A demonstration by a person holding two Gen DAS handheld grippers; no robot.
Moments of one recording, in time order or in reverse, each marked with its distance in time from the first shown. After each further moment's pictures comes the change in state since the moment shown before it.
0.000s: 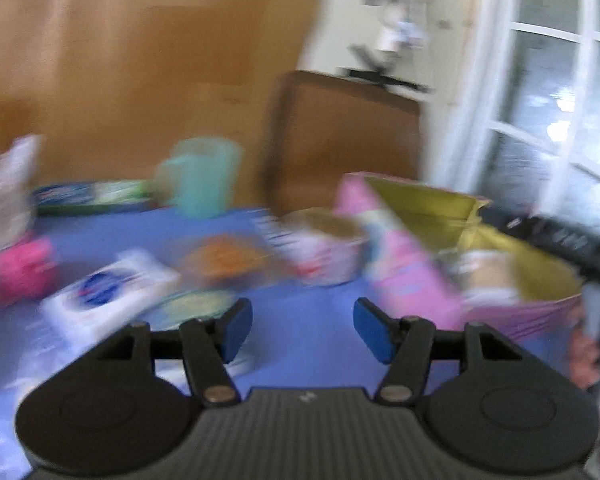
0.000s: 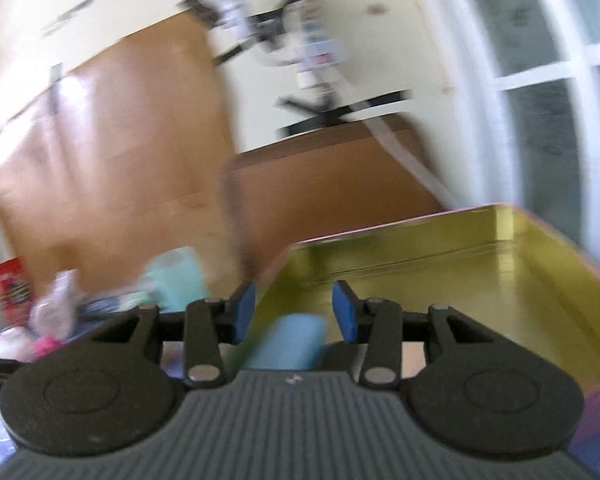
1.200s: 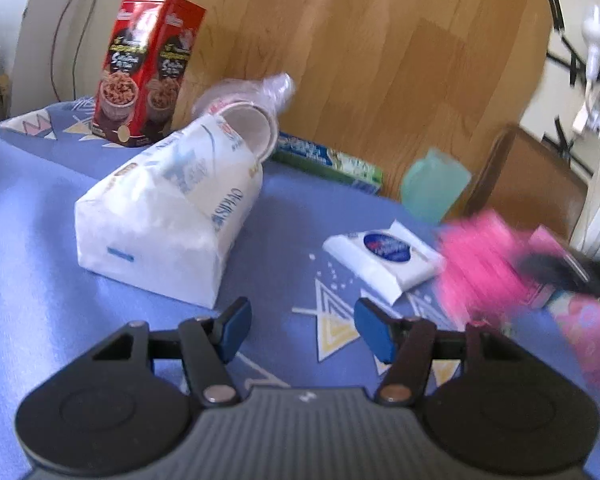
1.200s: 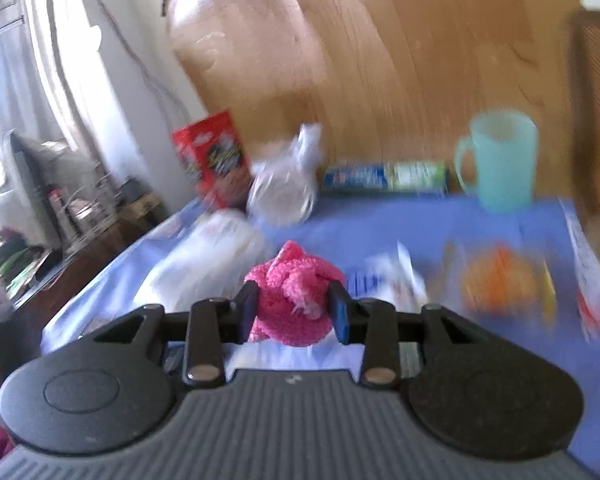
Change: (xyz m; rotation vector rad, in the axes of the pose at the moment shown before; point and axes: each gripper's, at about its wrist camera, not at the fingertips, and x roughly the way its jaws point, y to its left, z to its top) left arm -0.037 0.149 -0.054 -0.313 -0.055 0.273; right arm 0.090 0.196 -0.044 -0.094 0.459 0.573
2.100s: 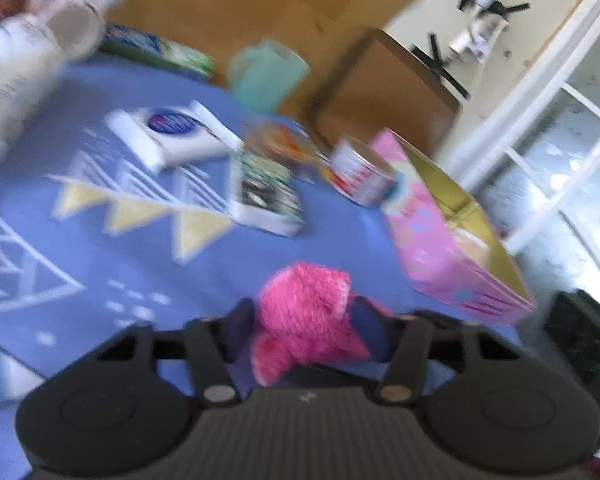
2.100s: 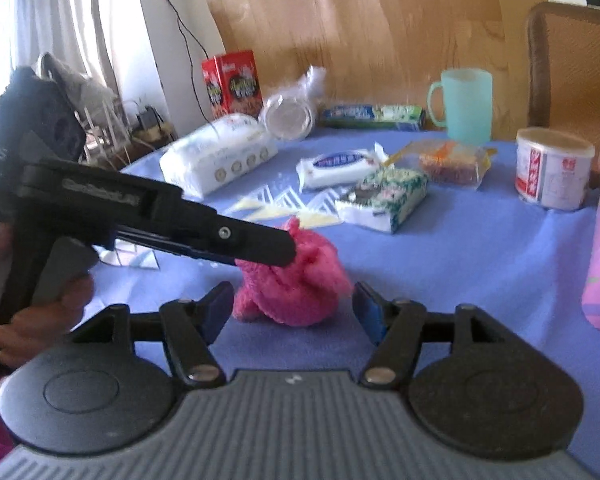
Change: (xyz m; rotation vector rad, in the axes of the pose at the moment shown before) left arm -0.013 -0.089 -0.025 -0.021 0.319 -0.433; right arm -0.053 0.002 -0.097 -0.140 0.050 -0.051
